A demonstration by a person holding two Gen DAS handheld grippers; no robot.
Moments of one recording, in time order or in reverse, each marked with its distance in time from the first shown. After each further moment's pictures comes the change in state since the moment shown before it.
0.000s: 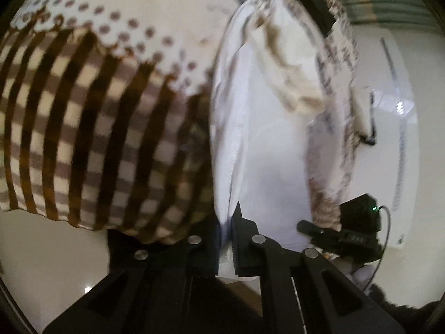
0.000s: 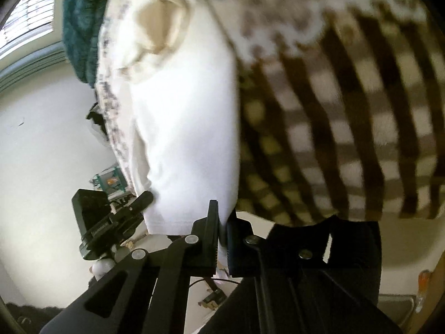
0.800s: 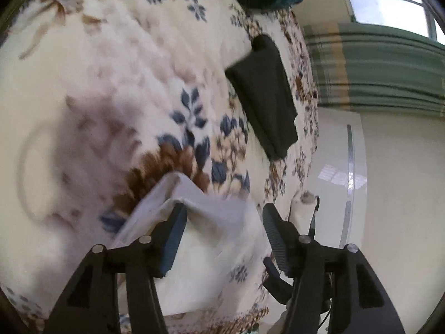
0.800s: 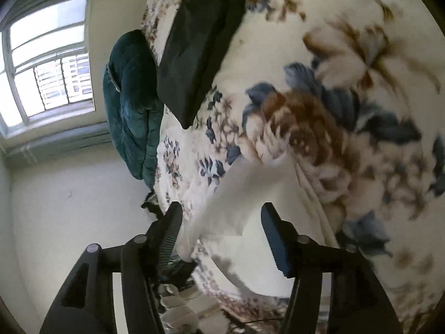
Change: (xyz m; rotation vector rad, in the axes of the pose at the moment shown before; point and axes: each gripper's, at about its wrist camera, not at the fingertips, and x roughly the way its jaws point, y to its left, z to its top) left arm -0.016 -0.066 0.266 -0.146 -0.271 -0.277; right arm -0.105 0.118 0.264 0.064 -0.384 0.214
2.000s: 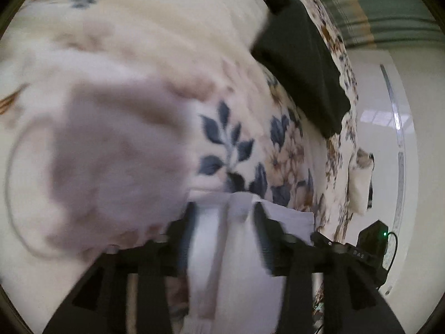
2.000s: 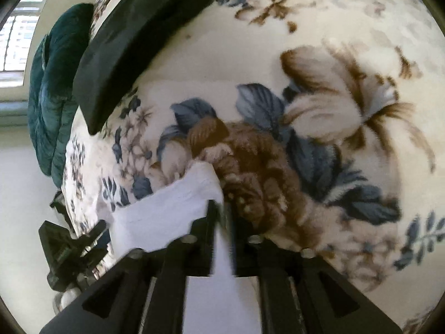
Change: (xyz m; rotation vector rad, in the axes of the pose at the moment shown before) left arm 0.077 0.010 0.073 0.251 0.211 0.256; right arm 0.051 -0.020 0.034 -0.112 -0.016 -0.480
